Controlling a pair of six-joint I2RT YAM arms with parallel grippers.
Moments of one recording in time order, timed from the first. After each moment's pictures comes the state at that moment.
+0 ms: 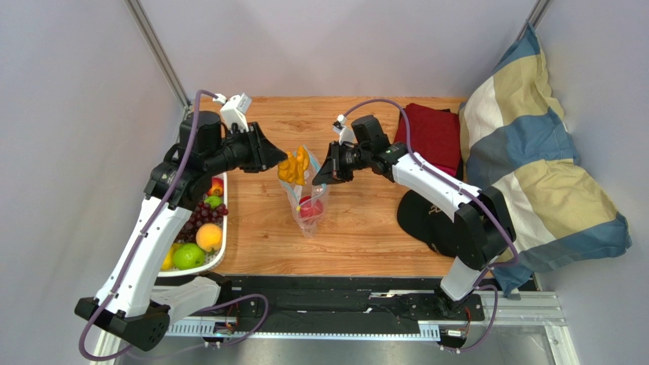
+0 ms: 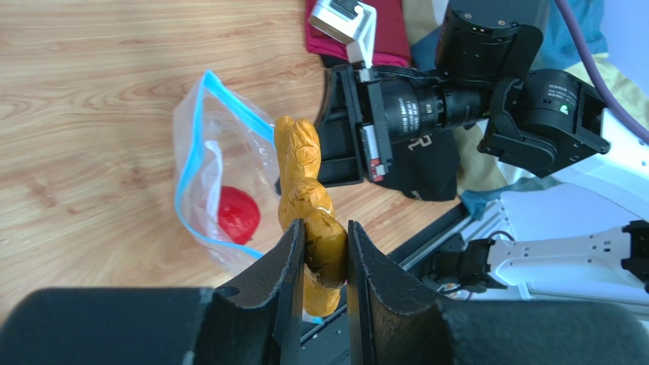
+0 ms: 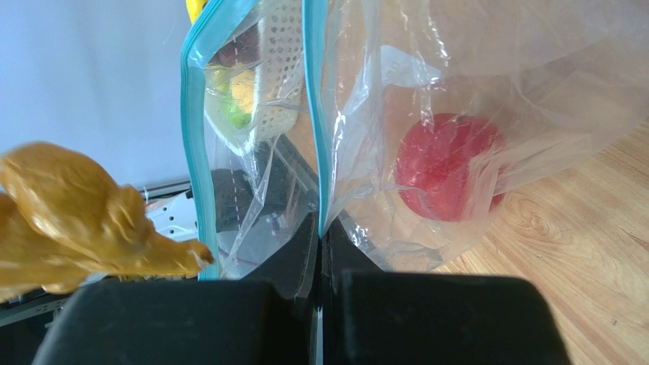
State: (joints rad) left arm -0.37 1.08 1.40 -0.75 0.37 -0.49; right arm 0.60 1.70 1.35 -0.33 -0.68 0.73
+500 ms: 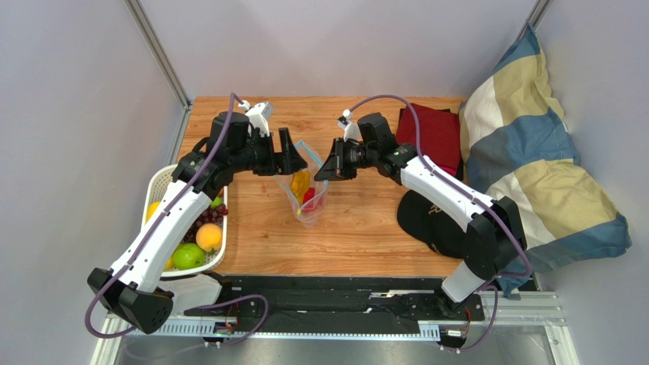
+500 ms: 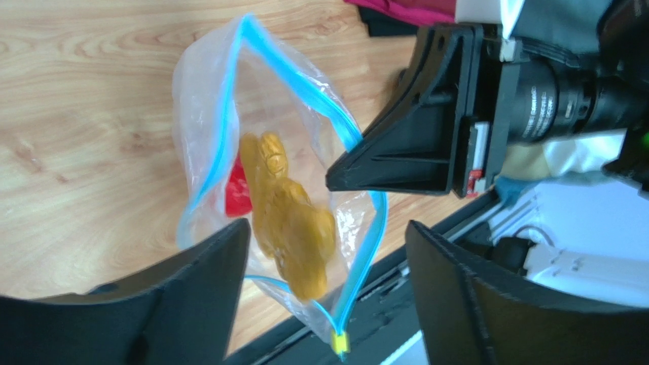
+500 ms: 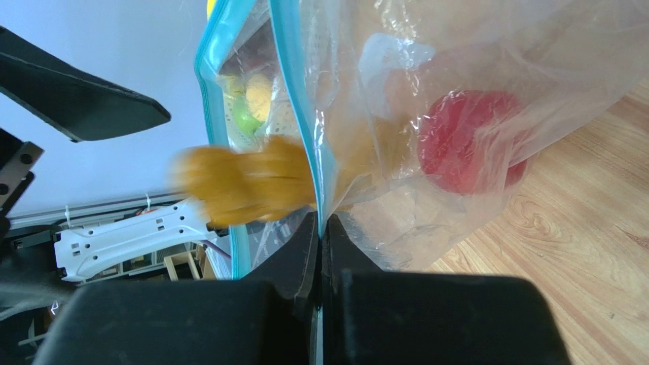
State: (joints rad) left arm -0.46 1.18 1.33 -0.72 0.28 -0.50; right arm 0.61 1.61 1.33 -0.32 -0.63 0.74
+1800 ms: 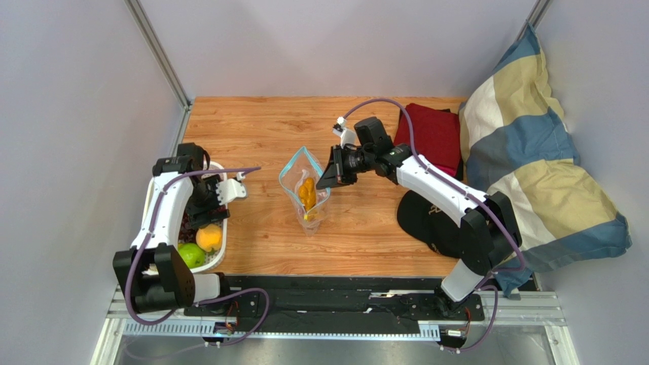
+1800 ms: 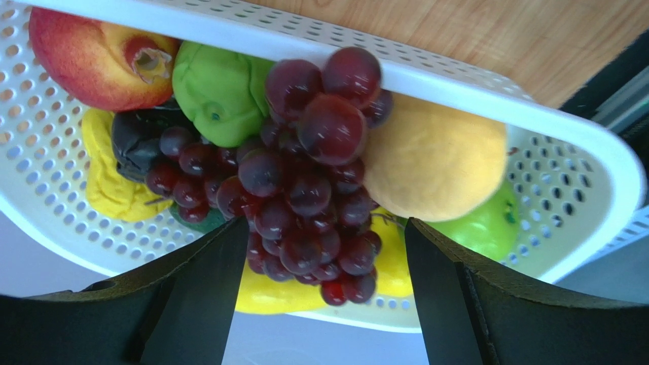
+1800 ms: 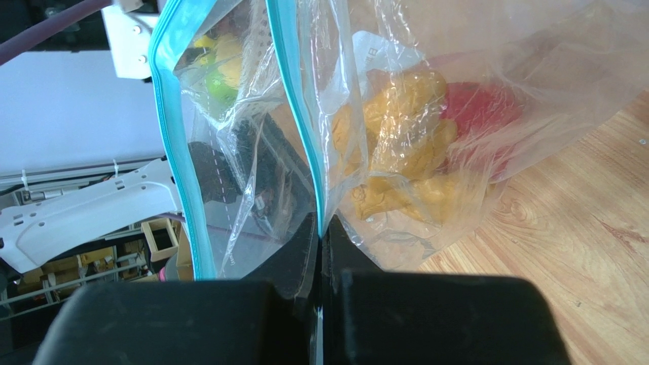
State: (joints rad) left arm 0.13 1.28 1.09 -1.24 0.04 1.33; right arm 0.61 1.65 1.32 -0.38 -0.68 0.62
